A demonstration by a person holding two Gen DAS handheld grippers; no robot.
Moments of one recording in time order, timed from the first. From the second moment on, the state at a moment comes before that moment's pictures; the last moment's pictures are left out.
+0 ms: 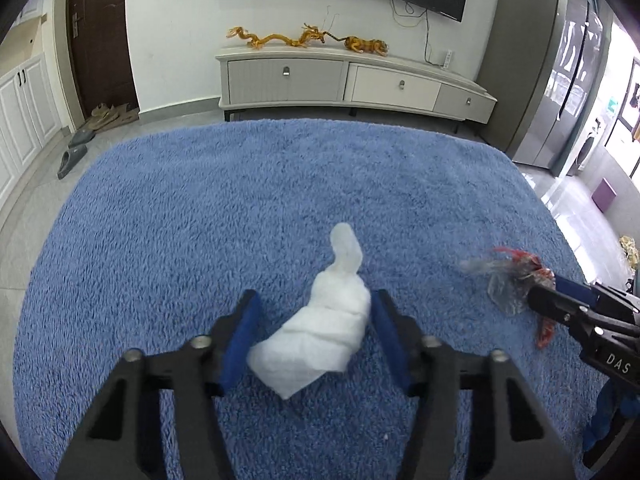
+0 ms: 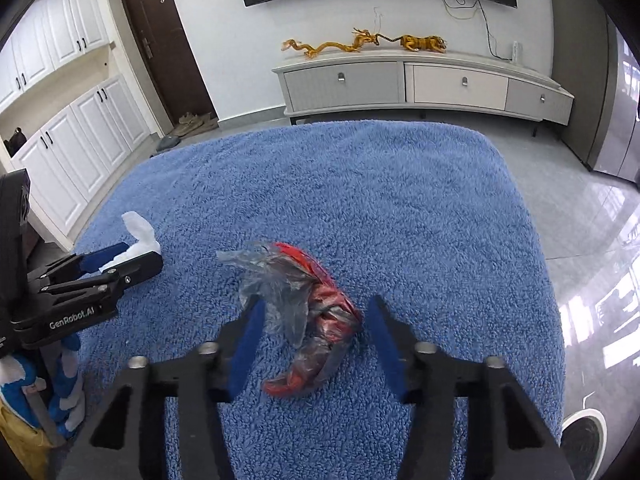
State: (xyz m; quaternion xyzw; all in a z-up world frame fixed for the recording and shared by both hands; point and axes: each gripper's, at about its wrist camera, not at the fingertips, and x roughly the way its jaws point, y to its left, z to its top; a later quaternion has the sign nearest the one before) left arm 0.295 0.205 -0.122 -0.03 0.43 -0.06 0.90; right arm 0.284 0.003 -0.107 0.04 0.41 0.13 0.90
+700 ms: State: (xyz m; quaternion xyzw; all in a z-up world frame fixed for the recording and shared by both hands) left arm 0.133 0.195 -0.034 -0.04 0.37 -0.12 0.92; right arm 0.125 -0.015 -0.032 0.06 0.34 0.18 0.92
